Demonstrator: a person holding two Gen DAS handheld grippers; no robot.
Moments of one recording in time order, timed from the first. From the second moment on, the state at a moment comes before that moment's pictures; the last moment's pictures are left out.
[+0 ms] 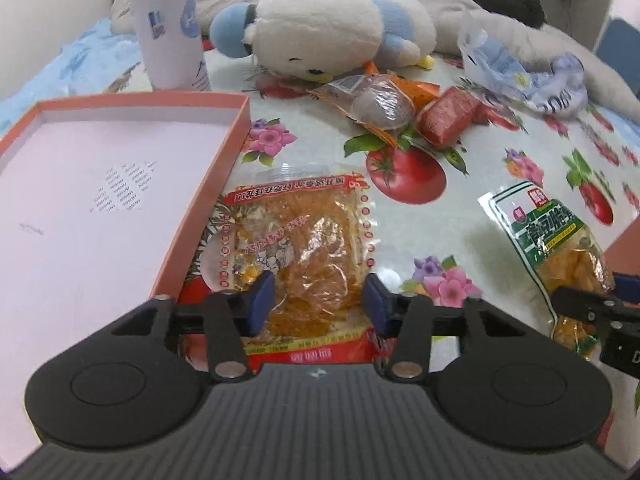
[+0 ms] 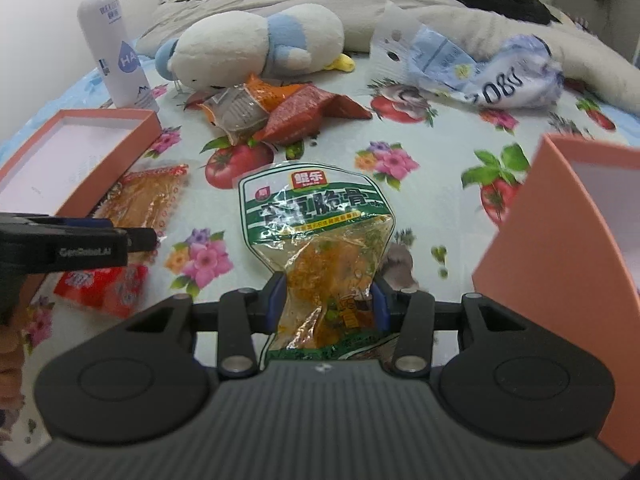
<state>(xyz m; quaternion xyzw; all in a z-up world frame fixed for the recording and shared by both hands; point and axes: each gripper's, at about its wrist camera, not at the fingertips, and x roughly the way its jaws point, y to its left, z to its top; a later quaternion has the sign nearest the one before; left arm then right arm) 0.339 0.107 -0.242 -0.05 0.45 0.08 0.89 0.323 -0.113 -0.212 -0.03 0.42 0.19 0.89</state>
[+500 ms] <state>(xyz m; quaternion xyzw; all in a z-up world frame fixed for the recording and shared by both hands) 0.269 0.081 -0.213 -0.09 0.43 0.04 0.90 0.255 -0.143 -0.181 0.00 0.39 0.17 0.90</state>
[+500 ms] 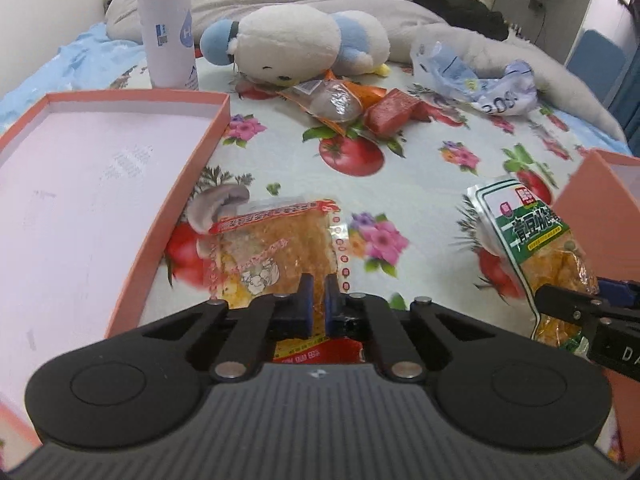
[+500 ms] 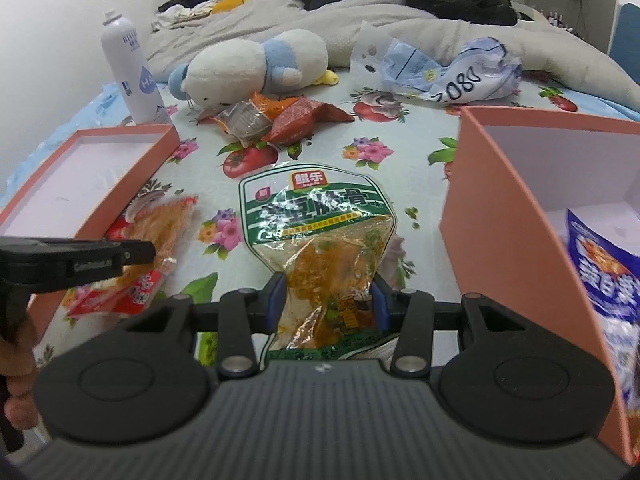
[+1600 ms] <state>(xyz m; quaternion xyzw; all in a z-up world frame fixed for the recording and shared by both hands) 0.234 0.062 -0.226 -0.09 0.48 0.01 0.87 0.173 -0.174 -0.175 -0.01 0.40 0.17 0.90</state>
